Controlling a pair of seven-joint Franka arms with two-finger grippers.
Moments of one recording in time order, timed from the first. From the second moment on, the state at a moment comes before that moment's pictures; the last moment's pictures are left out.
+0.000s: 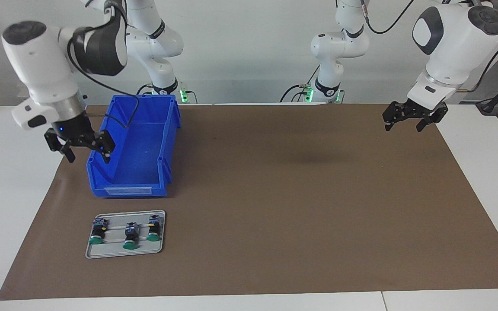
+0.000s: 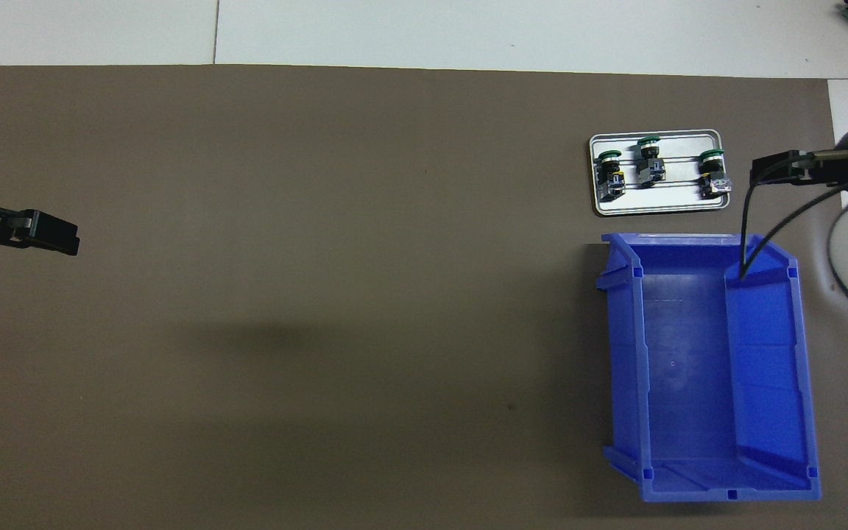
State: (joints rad) left arm -0.02 0.01 -0.01 -1.67 0.03 1.64 0.10; right arm 0.03 0.20 -0.10 -1.65 -0.04 2.05 -0.02
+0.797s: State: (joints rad) left arm -0.02 0.01 -0.01 -1.67 0.03 1.64 0.10; right arm 0.08 0.59 -0.09 -1.57 0.03 2.39 -0.04
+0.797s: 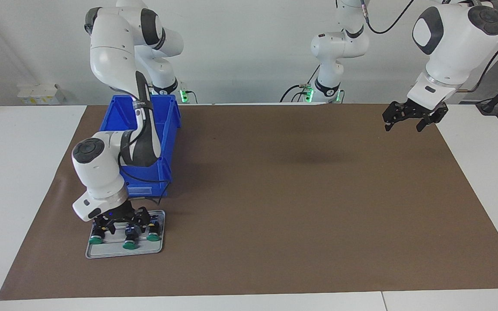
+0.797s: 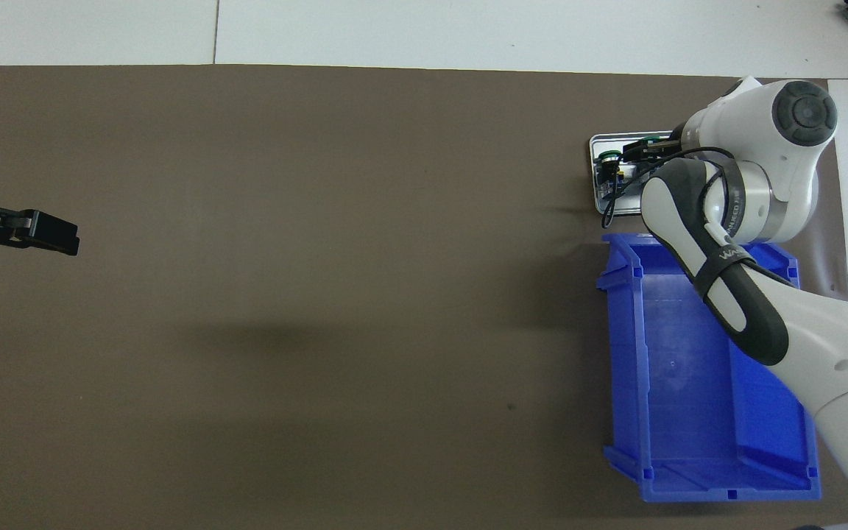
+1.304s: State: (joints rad) left arm -0.02 0.01 -0.01 -1.67 0.03 1.64 0.10; right arm 0.06 0.60 -0.09 -1.59 0.04 2.43 -0.10
